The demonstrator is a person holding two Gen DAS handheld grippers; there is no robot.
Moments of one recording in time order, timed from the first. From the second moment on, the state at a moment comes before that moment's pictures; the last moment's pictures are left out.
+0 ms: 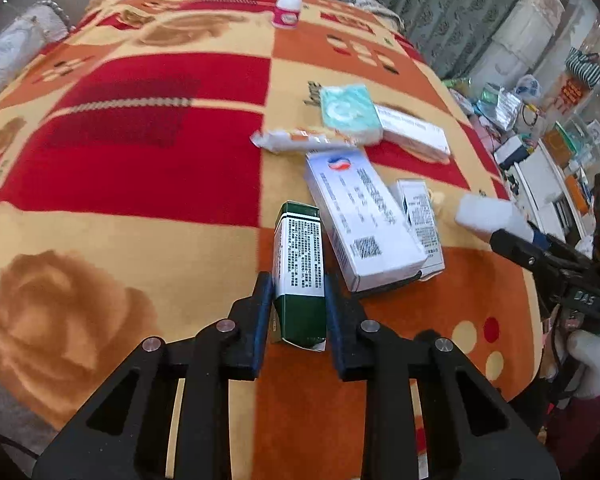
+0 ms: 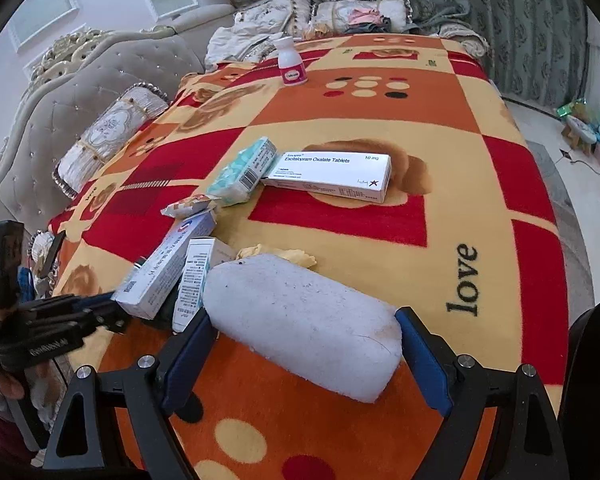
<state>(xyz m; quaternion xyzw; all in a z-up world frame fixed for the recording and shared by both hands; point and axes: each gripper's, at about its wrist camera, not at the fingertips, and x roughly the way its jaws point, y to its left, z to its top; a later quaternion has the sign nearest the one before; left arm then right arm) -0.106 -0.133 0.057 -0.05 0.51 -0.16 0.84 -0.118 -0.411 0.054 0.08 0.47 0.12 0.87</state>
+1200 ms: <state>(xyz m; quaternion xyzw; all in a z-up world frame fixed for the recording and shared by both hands) -0.121 -0.332 0.096 0.02 0.47 -0.32 0.82 -0.176 -0.518 0.071 0.11 0.45 0.02 0.89</state>
